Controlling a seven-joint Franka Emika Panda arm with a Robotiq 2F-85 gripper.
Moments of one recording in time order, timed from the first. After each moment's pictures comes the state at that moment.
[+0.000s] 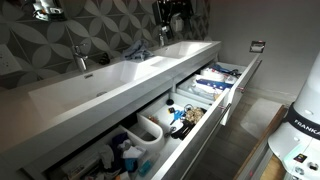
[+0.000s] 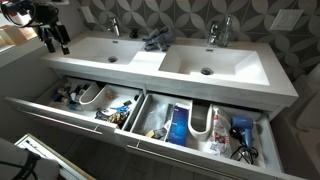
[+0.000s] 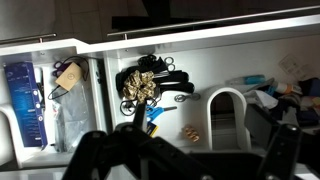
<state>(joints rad) 0.07 -0.34 0.20 -2.27 0.02 1.68 0.20</state>
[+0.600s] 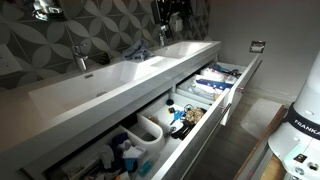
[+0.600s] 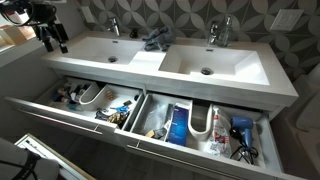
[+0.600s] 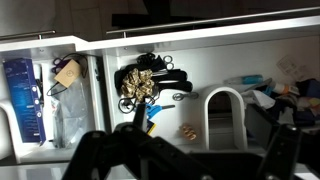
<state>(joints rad) 0.08 -0.35 0.20 -2.27 0.02 1.68 0.20</state>
